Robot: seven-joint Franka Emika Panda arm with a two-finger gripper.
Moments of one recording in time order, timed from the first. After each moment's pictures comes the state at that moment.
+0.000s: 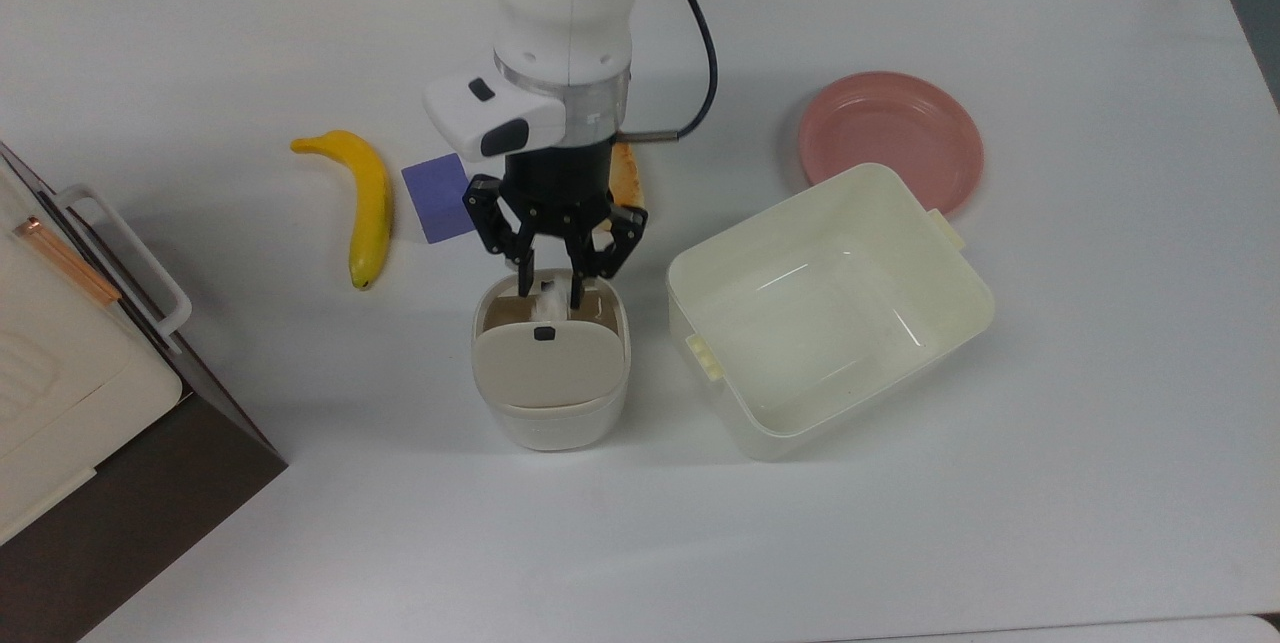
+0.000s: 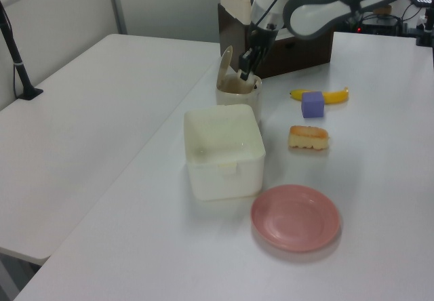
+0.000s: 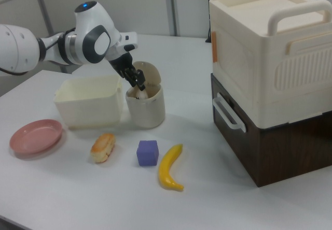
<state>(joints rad) 0.20 0.40 -0.15 -1.56 -0.09 2.31 0.35</state>
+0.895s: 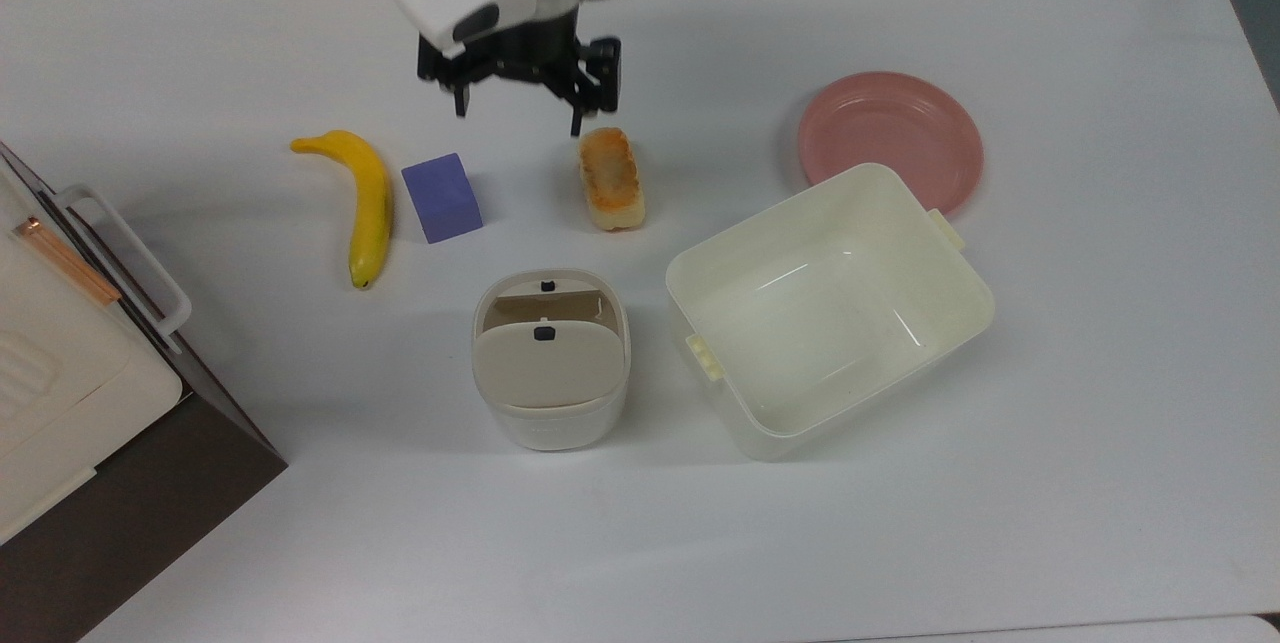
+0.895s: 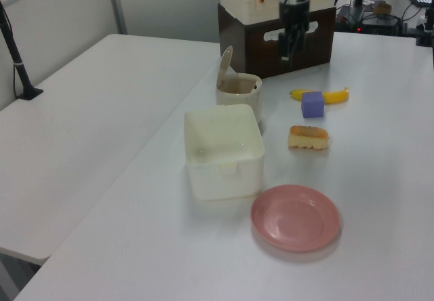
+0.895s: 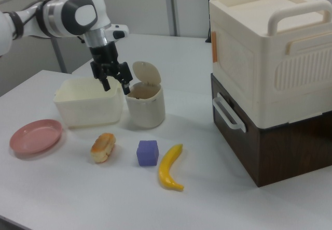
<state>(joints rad) 0.19 0.22 -0.16 -1.56 -0.10 1.77 0.16</state>
